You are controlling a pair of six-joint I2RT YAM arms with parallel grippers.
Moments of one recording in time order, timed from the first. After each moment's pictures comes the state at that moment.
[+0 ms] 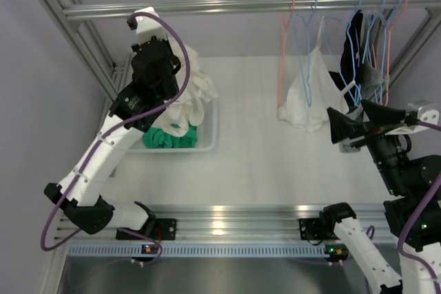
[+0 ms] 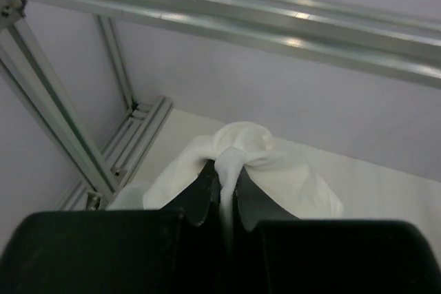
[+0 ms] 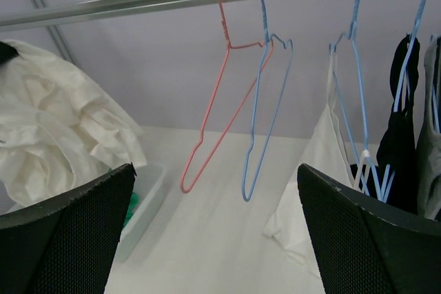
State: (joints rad) left arm -0.69 1.35 1.73 -0.30 -0.96 -0.07; right arm 0.23 0.45 1.14 -0.43 -0.08 0.19
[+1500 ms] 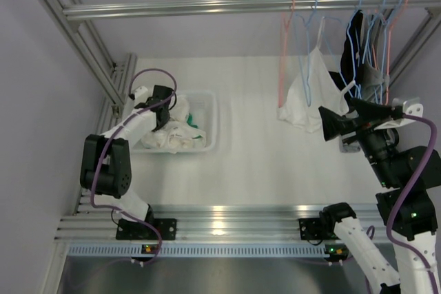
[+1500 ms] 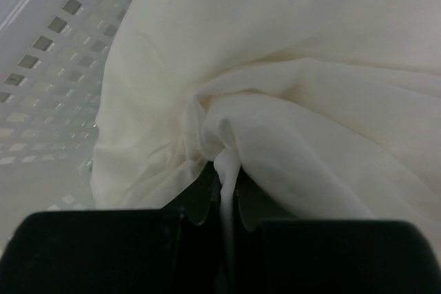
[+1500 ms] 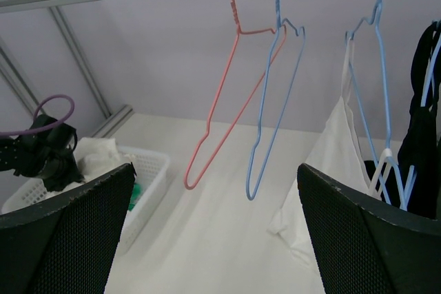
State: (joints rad) left arm -0.19 1.64 1.10 -0.49 -0.58 -0.82; right arm 0.23 0.47 1.06 -0.37 -0.12 0.19
